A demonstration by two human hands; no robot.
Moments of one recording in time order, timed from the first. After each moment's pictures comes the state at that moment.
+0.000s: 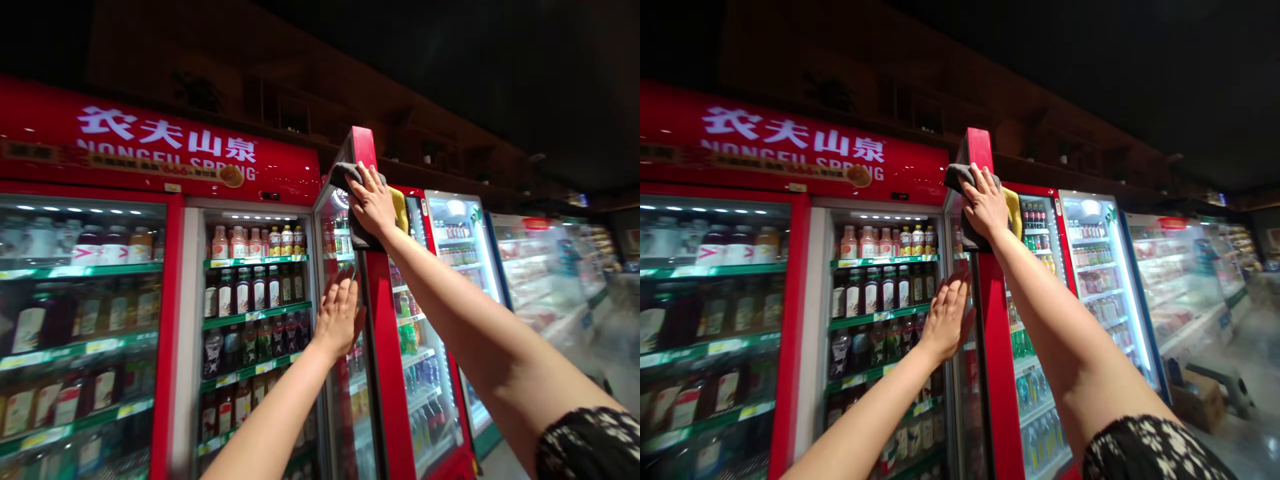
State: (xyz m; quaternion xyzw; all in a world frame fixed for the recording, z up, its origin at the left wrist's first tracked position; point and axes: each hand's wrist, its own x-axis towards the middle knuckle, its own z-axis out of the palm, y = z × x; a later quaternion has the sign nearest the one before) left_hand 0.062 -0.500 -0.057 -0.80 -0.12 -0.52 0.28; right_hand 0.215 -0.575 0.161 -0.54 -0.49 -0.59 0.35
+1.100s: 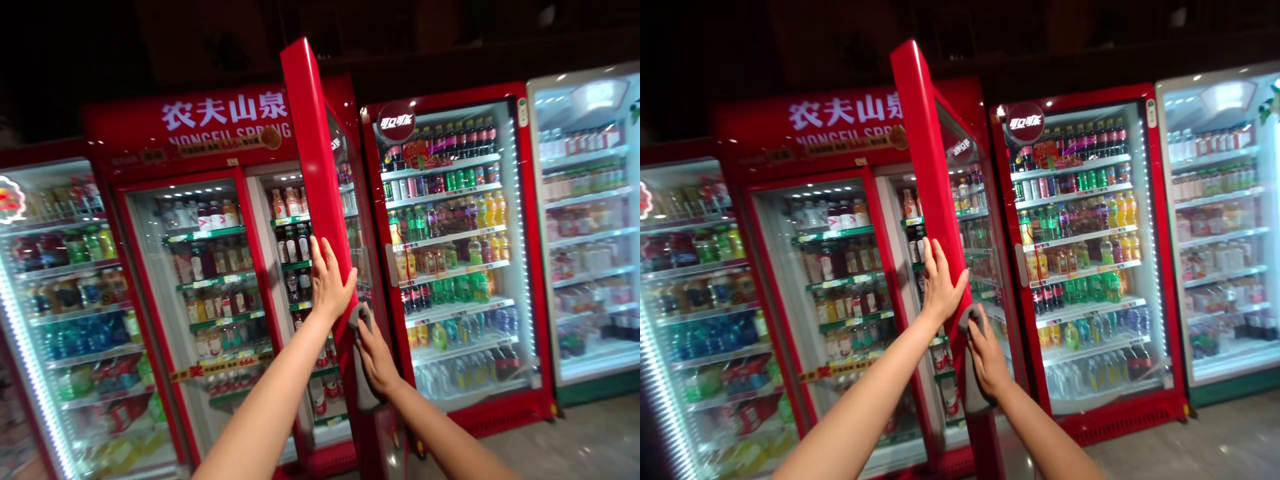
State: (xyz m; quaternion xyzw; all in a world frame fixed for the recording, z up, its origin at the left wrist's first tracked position) left_hand -0.014 -0.500 -0.094 -0.77 -0.26 -0.56 0.15; right_hand 0.079 -0.545 -0.275 -0.38 -0.65 -0.16 0.63
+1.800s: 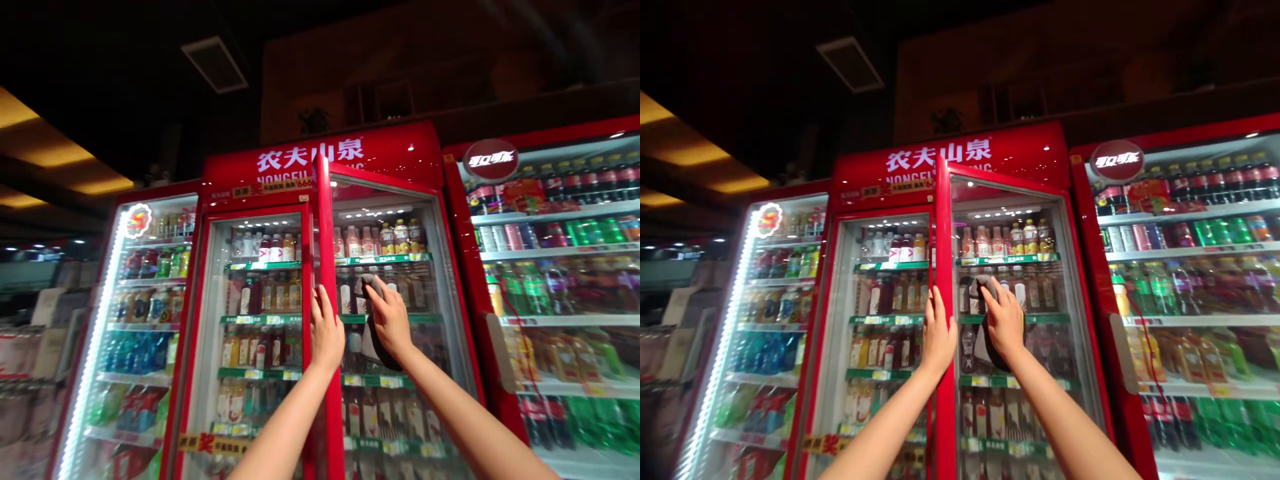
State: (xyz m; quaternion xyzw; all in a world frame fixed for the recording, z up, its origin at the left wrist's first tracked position) left_hand -0.161 -0.284 -0.104 -0.64 -0.41 -0.60 0.26; right_hand 0.017 -0.279 -0.097 -0.34 -0.64 -0.36 0.60
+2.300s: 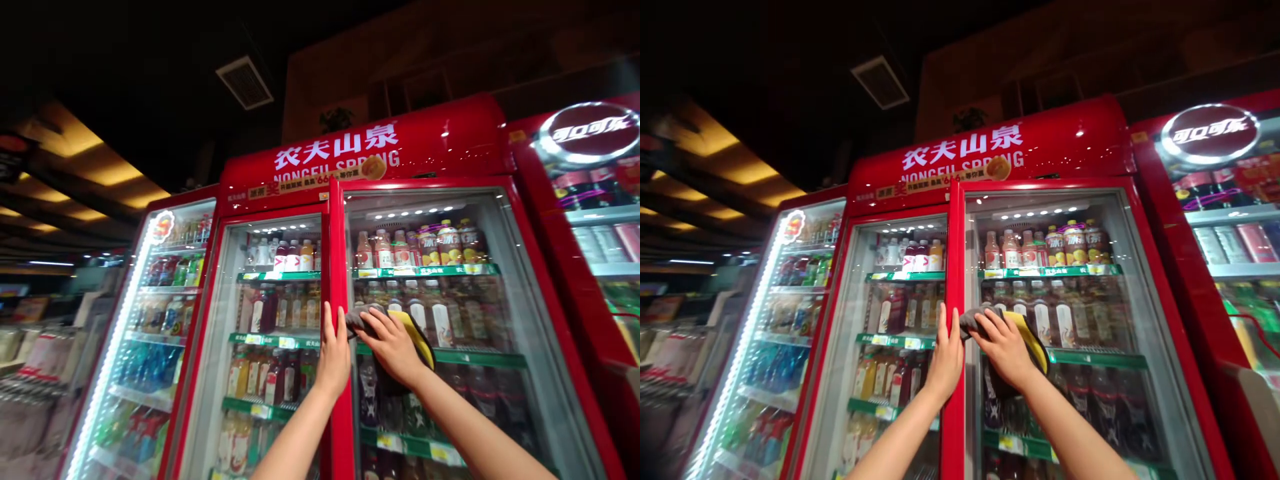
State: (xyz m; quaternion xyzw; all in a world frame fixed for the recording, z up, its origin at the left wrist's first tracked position) left_hand -0.224 -0.126 -0.121 -0.68 -0.44 -0.50 0.31; right_hand -0.039 -0.108 -0.113 -0.25 -0.69 -0.52 0.43
